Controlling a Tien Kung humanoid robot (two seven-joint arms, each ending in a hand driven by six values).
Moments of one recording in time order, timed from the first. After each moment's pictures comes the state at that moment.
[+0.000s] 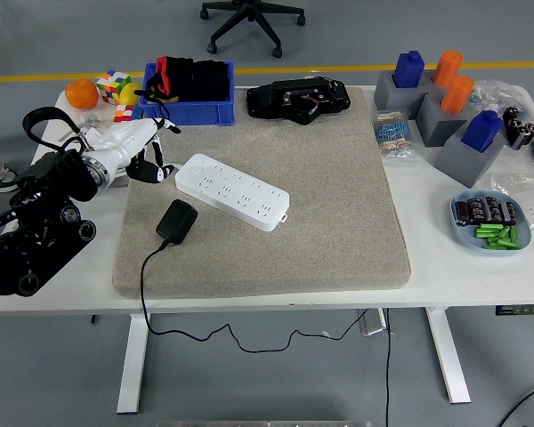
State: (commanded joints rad) left arm -0.76 0.34 -0.71 -0.98 1.81 0.01 0.22; right arm 0.10 -0.26 0.87 0.27 -0.80 -0.12 -0.11
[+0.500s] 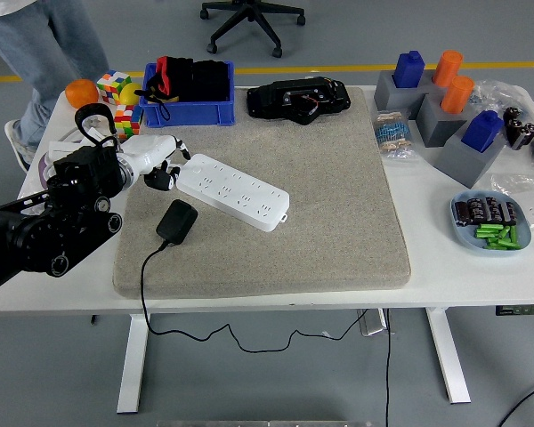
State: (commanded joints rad) left arm -0.90 0.26 -0.48 -0.79 1.73 -0.03 0.23; right arm 0.10 -0.26 0.85 0.27 -0.80 -0.11 -0.11
